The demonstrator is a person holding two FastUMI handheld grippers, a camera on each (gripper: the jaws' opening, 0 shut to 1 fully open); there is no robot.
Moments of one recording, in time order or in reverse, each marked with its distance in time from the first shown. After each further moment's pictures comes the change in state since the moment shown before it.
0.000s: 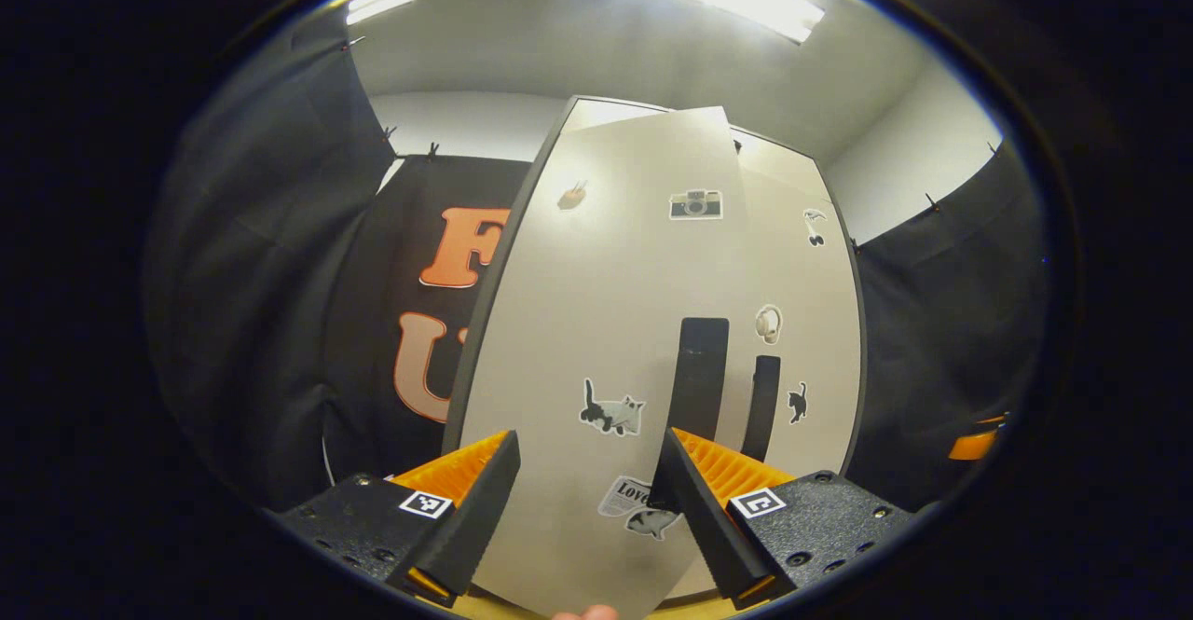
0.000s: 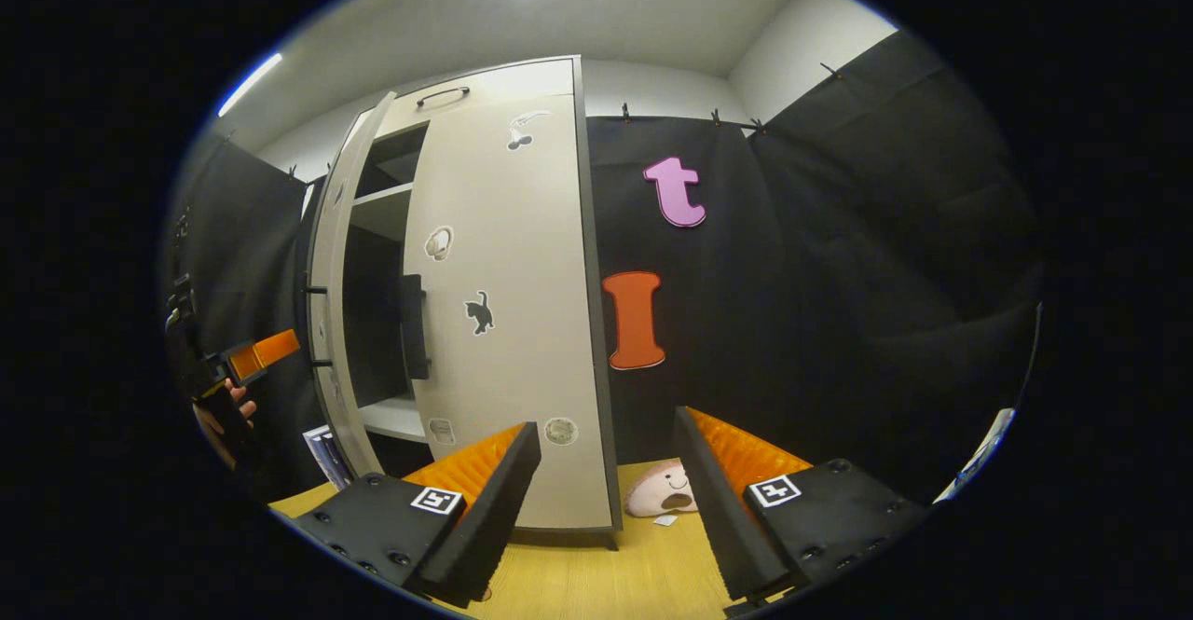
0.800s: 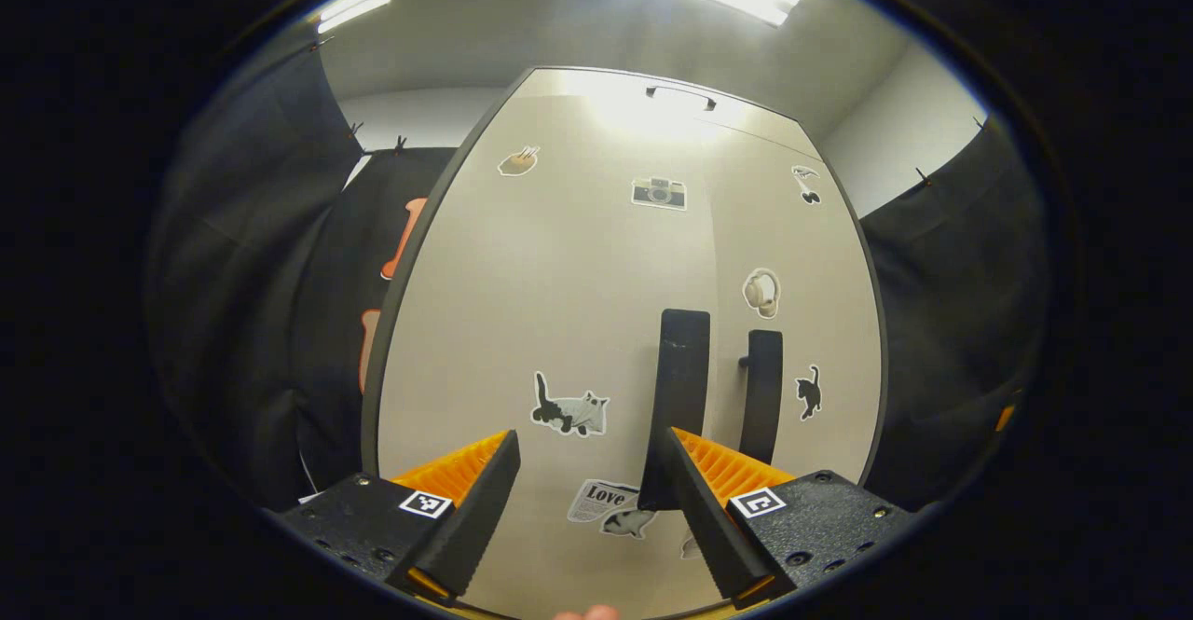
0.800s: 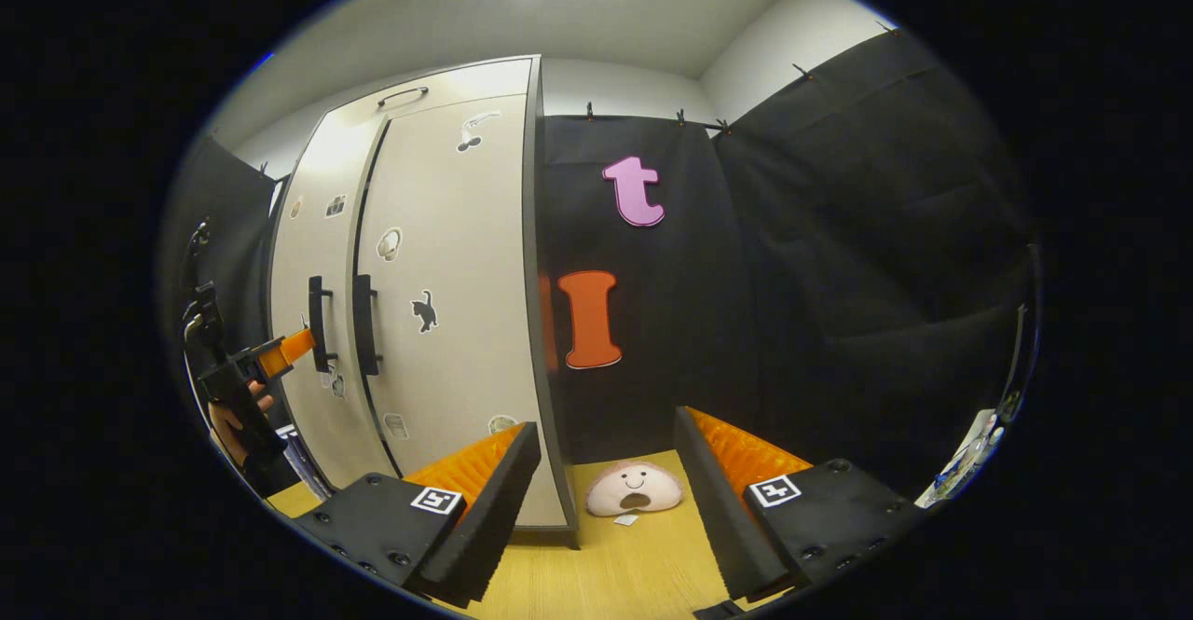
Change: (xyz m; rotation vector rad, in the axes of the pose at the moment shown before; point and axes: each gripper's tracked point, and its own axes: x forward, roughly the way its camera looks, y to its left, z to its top) left arm 0.062 -0.037 -0.028 0.042 -0.002 -0.034; right arm -0.007 -0.046 0.002 0.001 0.009 -0.106
